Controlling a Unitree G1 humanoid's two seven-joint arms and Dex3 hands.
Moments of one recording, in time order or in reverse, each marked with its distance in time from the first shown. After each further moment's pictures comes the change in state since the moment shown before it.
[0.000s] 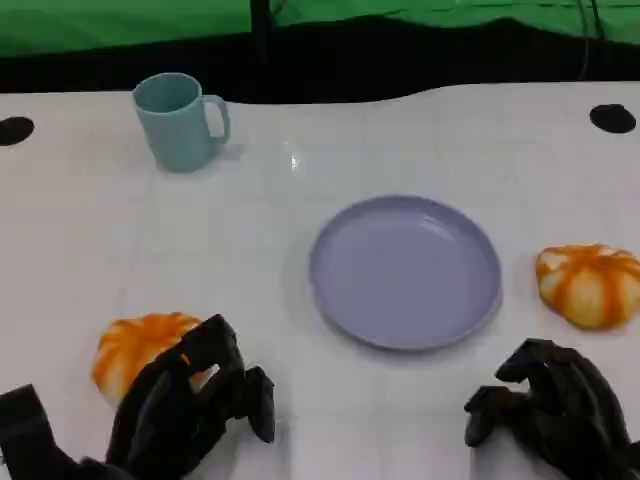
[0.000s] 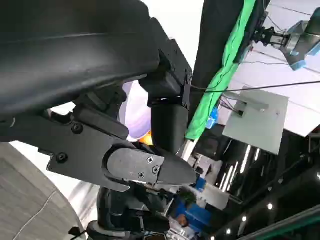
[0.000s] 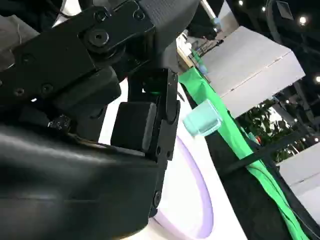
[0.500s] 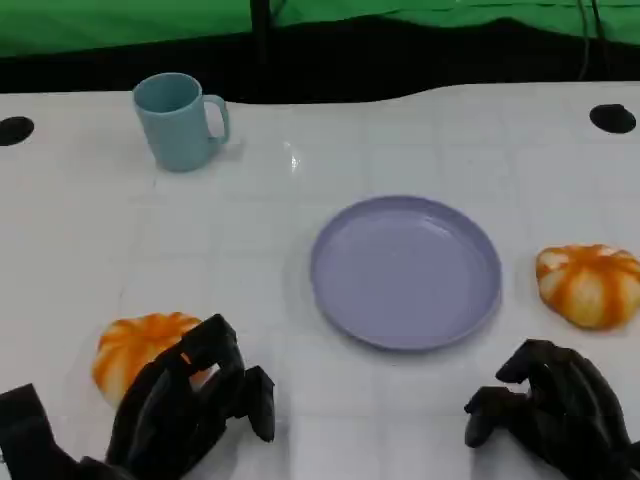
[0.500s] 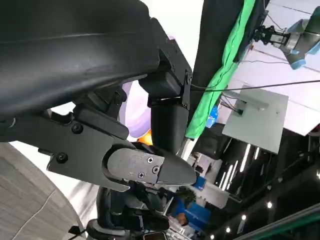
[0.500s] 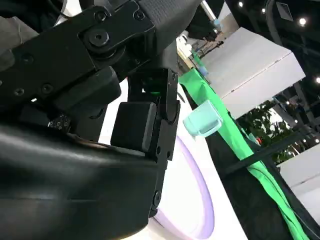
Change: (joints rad) left arm -0.003 -0.001 0.003 0.003 0.001 -0.001 -0.003; right arm -0.005 -0.002 -0.004 0.012 0.000 -0.001 0.012
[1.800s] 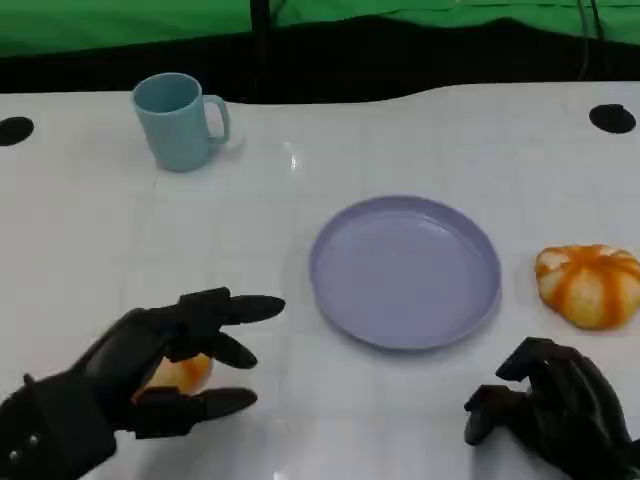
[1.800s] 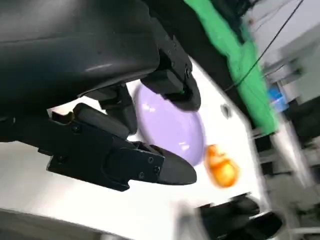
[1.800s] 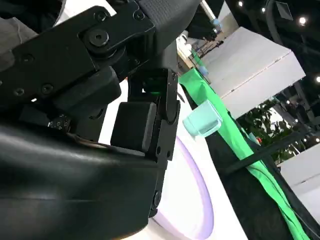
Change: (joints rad) left arm 0.075 0.325 -0.119 -0.480 0.570 -0.106 0.244; right arm 0.003 0.001 -0.002 -0.019 0.000 0.021 -0.010
